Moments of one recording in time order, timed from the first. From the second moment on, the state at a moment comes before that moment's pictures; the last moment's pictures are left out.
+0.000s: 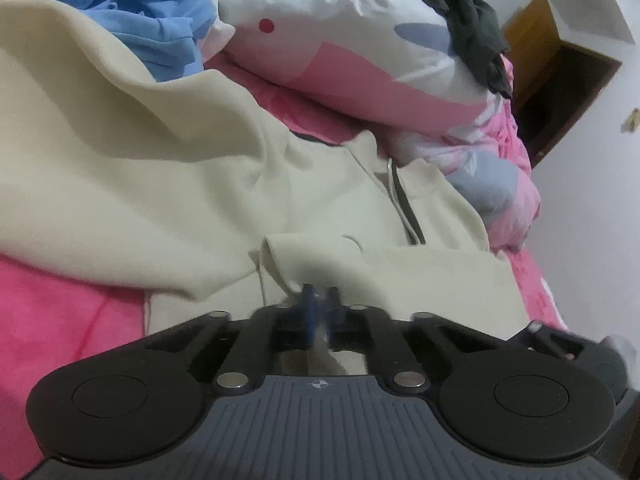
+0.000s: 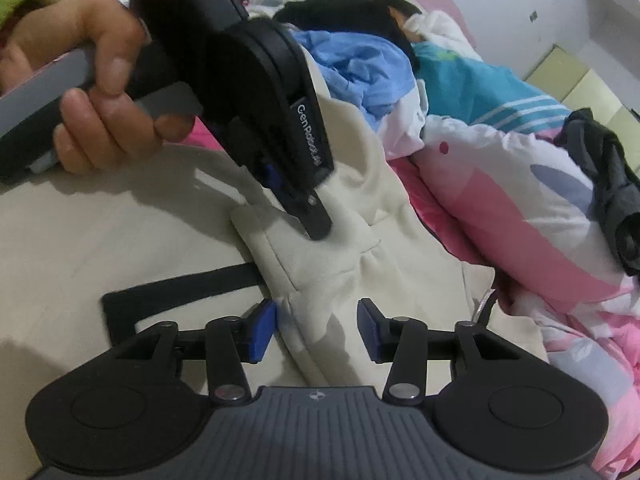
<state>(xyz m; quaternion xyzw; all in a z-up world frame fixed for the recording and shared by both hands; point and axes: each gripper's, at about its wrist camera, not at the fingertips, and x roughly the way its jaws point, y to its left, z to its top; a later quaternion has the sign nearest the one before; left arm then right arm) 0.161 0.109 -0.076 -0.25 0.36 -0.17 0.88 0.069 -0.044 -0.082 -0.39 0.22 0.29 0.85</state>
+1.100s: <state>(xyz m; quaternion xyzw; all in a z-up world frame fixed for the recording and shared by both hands) 0.159 0.059 -0.081 -0.09 0.32 -0.19 0.92 0.148 -0.270 -0.082 -0.09 0.36 -0.01 0.93</state>
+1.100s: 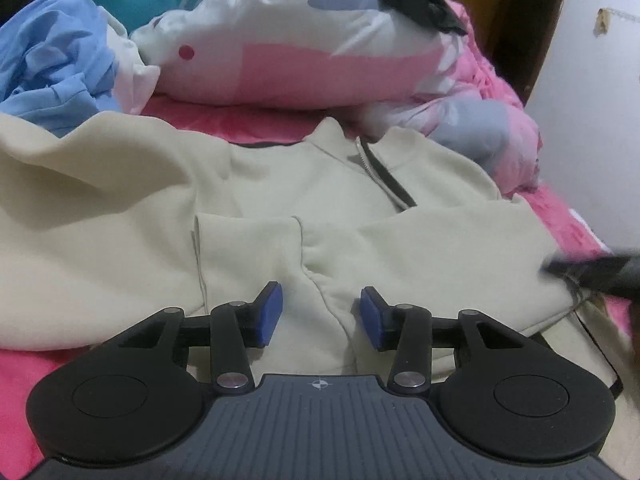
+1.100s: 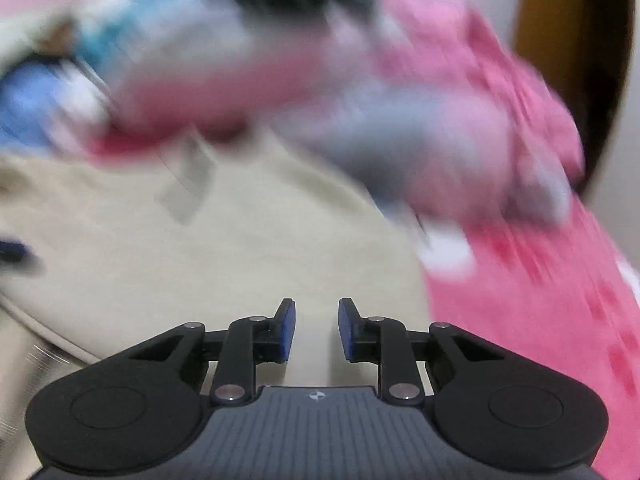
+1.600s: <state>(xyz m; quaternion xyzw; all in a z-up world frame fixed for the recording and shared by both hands) 0.154 0.055 -0.085 -0.08 0.31 -0.19 0.93 0.245 -0.334 -0.092 0.02 0.36 -0.08 0.93</state>
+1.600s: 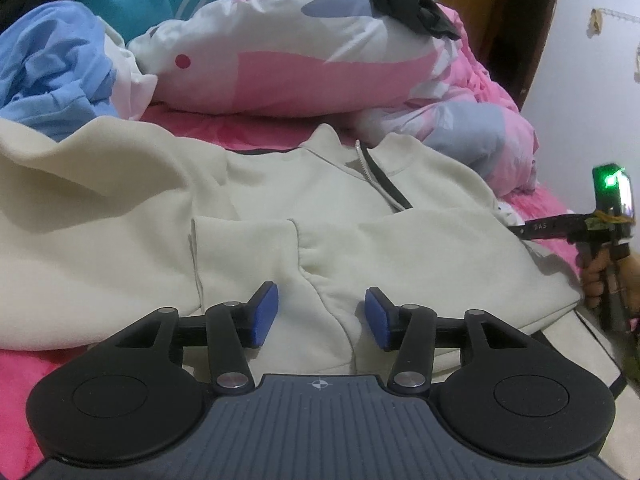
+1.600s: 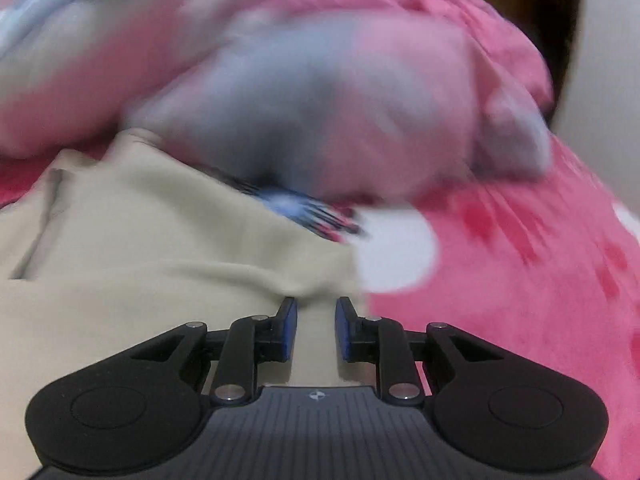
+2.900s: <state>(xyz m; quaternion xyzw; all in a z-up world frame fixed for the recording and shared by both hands) 0.149 0.035 -0.080 -0.01 0.31 -0.15 0.94 0.117 -0.314 -0.073 -0.01 0.40 -0.07 0.91</state>
